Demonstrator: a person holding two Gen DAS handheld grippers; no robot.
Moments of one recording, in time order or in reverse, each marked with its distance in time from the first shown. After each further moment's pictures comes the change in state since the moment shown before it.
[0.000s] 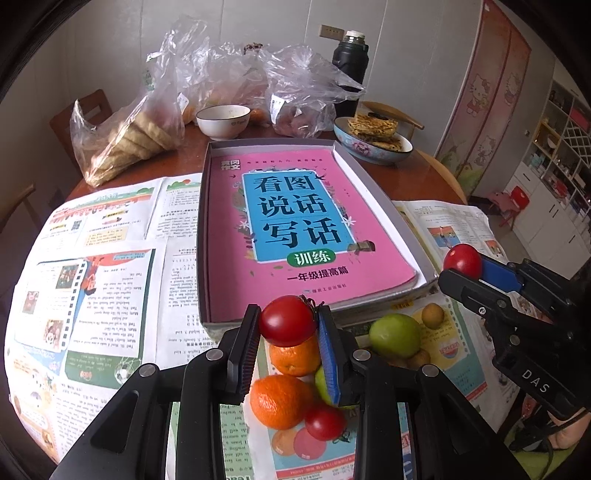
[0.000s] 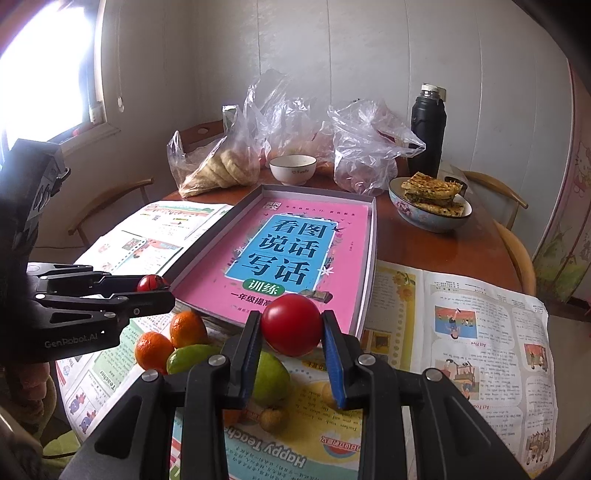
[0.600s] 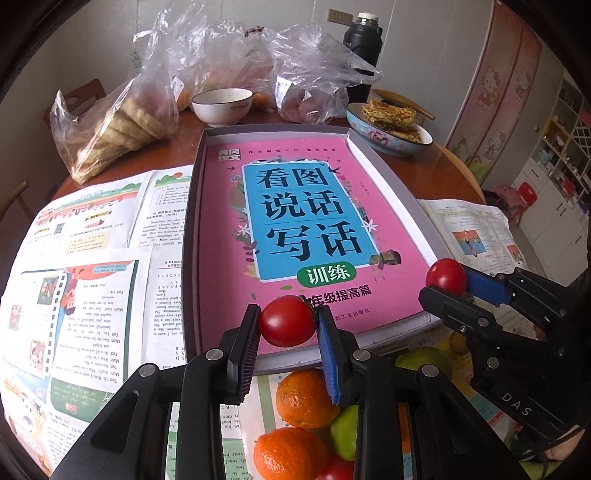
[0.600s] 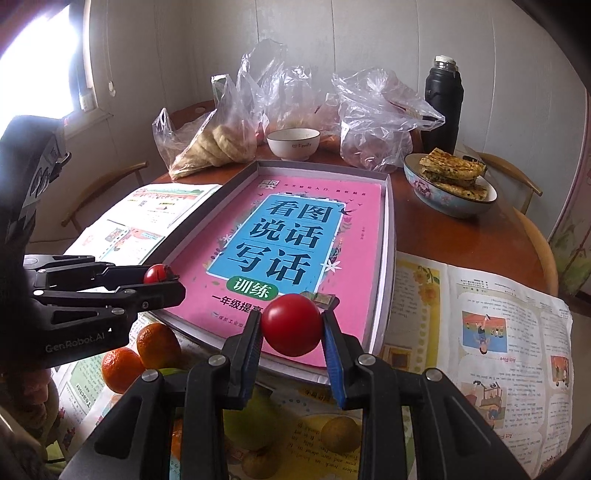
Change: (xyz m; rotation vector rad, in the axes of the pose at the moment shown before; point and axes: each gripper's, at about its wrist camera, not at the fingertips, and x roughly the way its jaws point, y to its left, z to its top) left arm 0.050 0.004 0.022 -0.005 0.057 0.015; right arm 0.060 -0.008 0.009 0.008 0.097 0.024
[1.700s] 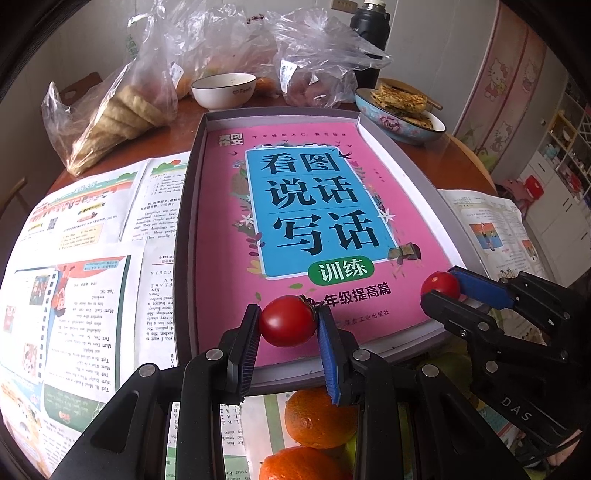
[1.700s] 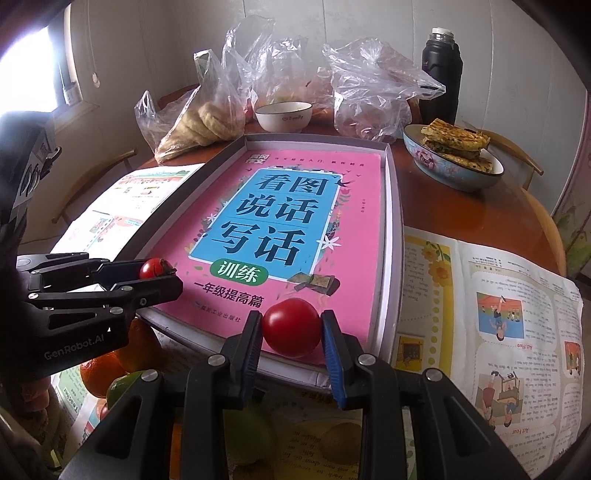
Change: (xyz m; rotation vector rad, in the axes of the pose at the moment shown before) left arm 0.025 0.002 0.003 -0.001 0.039 0.024; right arm 0.025 -0.006 -0.003 0.040 0.078 -0.009
